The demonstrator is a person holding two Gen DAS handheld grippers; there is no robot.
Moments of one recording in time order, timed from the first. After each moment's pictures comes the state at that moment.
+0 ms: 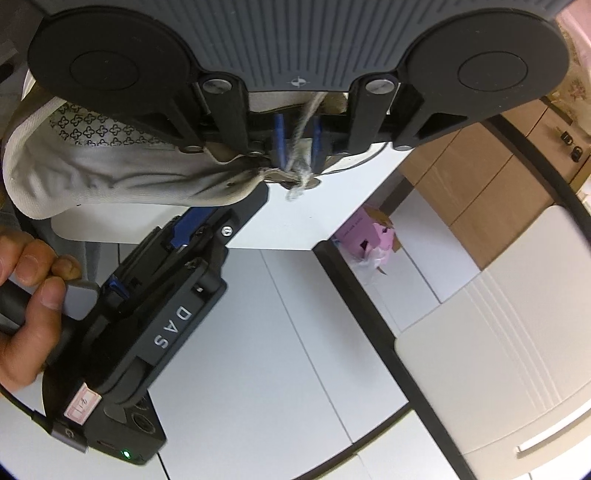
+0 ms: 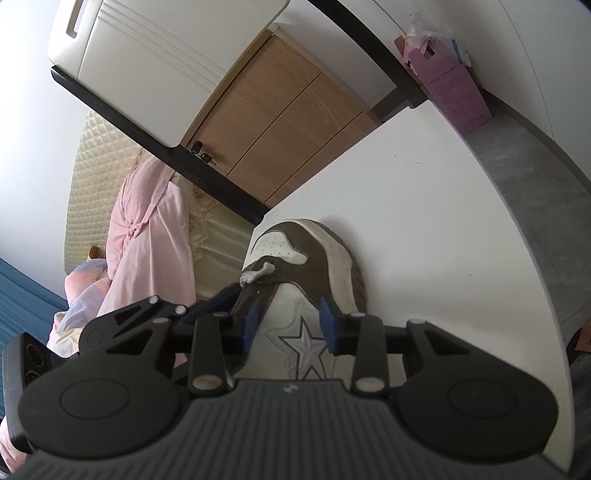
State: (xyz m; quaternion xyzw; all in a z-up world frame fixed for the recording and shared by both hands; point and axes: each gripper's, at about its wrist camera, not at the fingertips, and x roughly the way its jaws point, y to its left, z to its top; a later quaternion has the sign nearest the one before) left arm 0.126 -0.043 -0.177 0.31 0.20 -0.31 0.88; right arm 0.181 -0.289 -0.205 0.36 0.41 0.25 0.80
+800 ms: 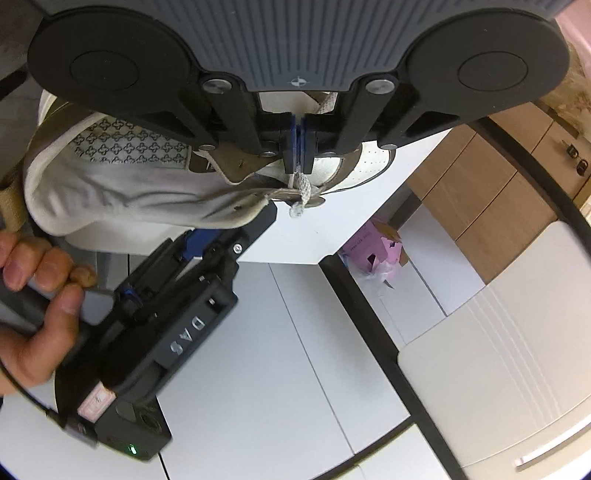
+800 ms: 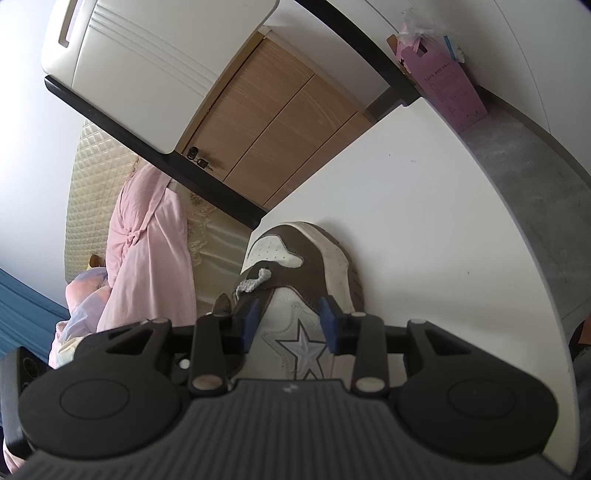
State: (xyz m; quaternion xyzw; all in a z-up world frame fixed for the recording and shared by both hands) left arm 0.125 -0.036 -0.173 0.30 0.23 -0.32 0.87; right arm 0.184 -0.291 -0.209 0.37 0.41 0.24 0.80
